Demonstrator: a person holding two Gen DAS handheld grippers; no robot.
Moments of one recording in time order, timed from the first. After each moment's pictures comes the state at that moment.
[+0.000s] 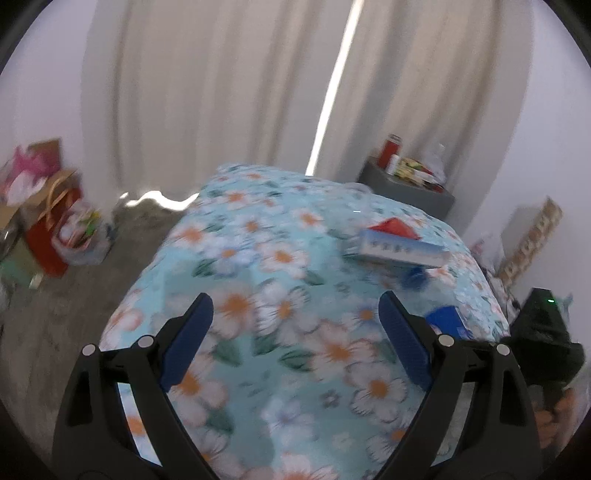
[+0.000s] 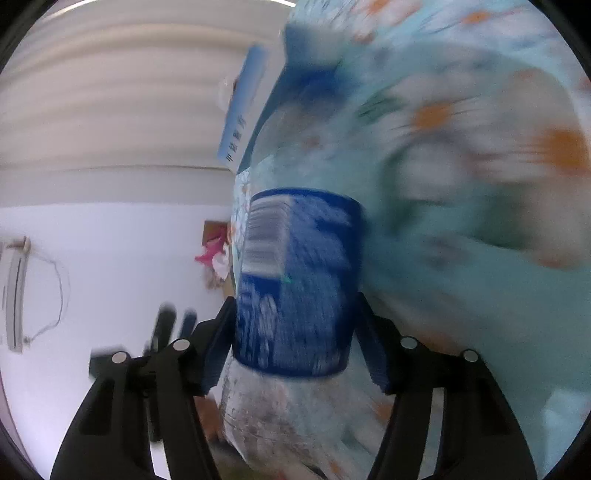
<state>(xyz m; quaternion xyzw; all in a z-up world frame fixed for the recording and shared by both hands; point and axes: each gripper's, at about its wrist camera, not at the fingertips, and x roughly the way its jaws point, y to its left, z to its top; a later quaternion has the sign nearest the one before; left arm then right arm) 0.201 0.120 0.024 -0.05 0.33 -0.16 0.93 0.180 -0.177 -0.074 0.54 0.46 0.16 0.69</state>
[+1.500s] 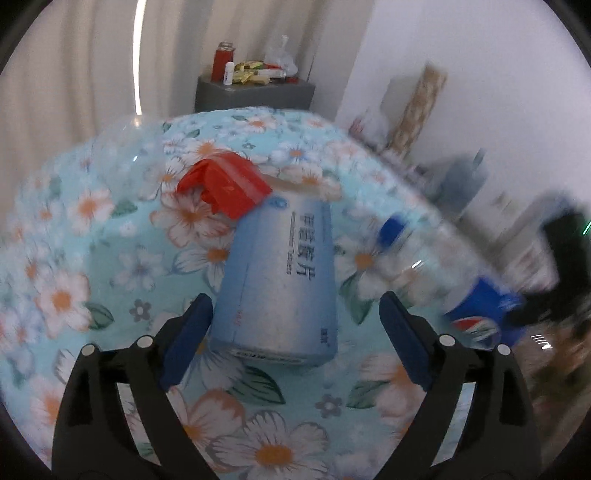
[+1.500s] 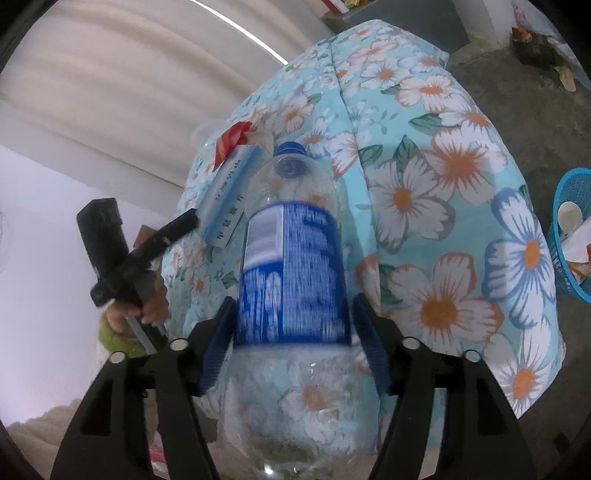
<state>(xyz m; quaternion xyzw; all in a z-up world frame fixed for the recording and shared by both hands) 0.249 -0.034 -0.030 0.12 0.42 -0.42 0.80 0.081 -0.247 -0.034 0.40 0.46 0.04 0.79</state>
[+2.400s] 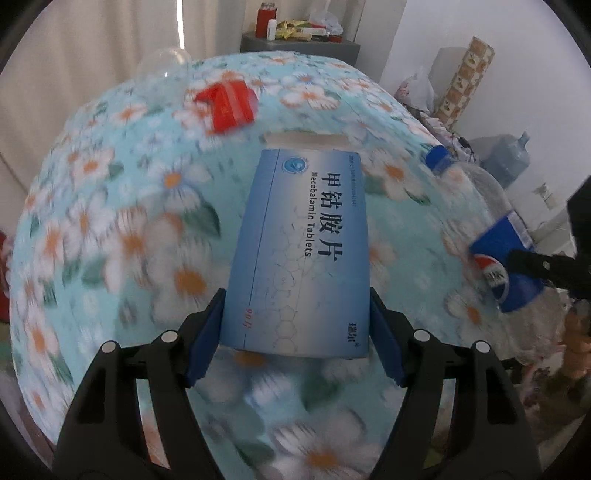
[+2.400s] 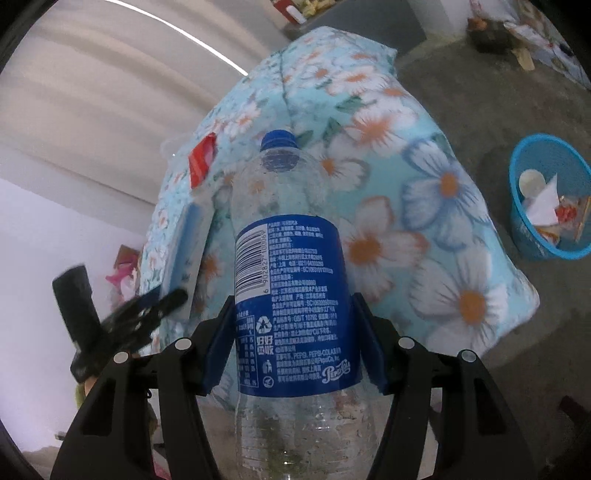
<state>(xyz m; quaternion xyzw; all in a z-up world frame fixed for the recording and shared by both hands) 0.142 -0.013 -0.034 0.12 0.50 -0.32 0.80 0.016 -0.258 -0.047 0.43 0.46 -0.02 0.78</state>
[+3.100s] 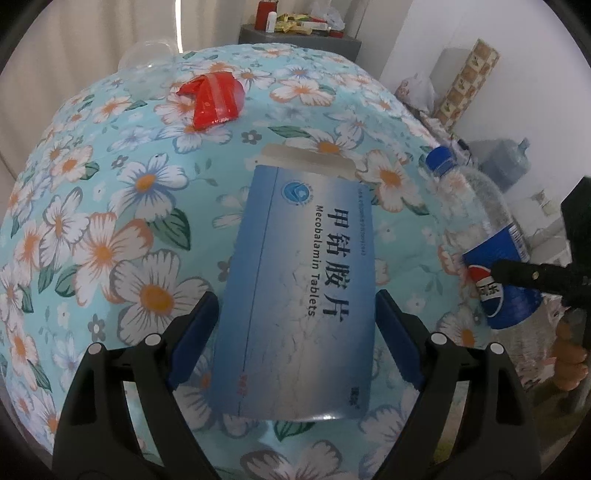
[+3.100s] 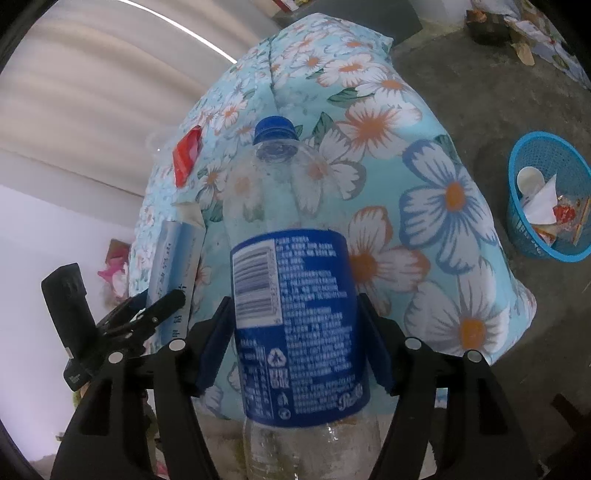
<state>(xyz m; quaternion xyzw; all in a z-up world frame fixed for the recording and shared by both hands) 0.158 -0.040 -0.048 0.11 0.51 -0.32 0.79 0.041 -0.261 -0.051 0.41 0.48 -0.03 0.77</state>
